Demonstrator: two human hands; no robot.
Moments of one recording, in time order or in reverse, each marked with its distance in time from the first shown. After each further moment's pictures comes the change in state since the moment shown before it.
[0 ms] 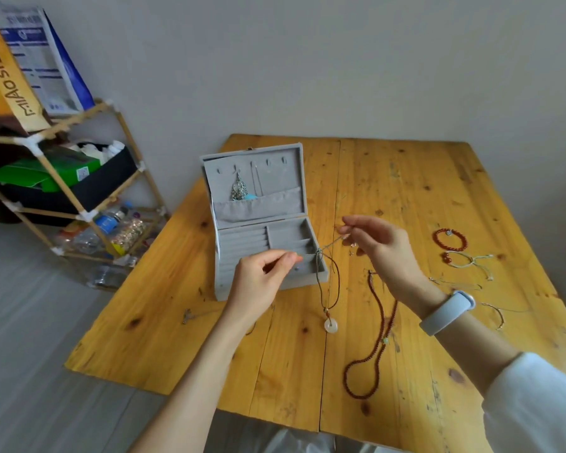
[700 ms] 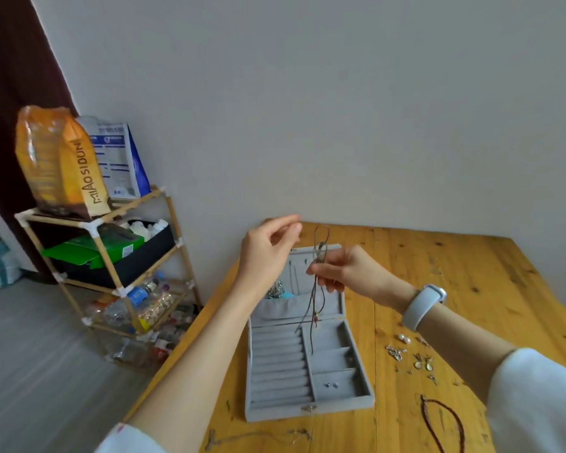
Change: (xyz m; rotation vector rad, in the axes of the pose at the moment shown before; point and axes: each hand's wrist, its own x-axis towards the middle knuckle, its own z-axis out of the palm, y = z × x) left_hand 0.155 0.063 -0.077 0.015 0.271 0.182; right_hand 0.130 -0.083 0.062 -0.187 -0.452 -0.055
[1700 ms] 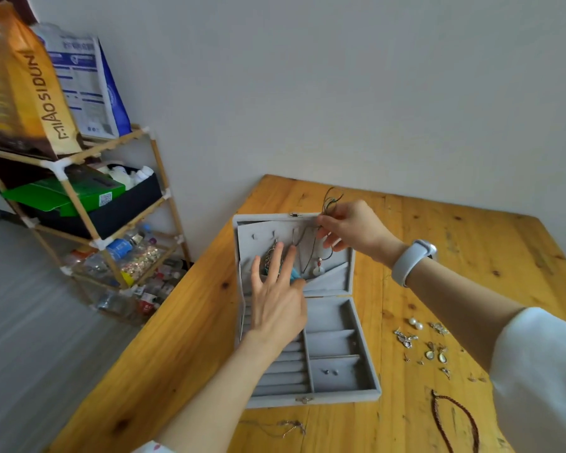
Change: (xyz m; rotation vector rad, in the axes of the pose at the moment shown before) left_hand -0.060 -0.149 0.056 1.127 -0.099 0.241; right_hand 0.081 0.052 0.000 -0.176 0.165 0.119
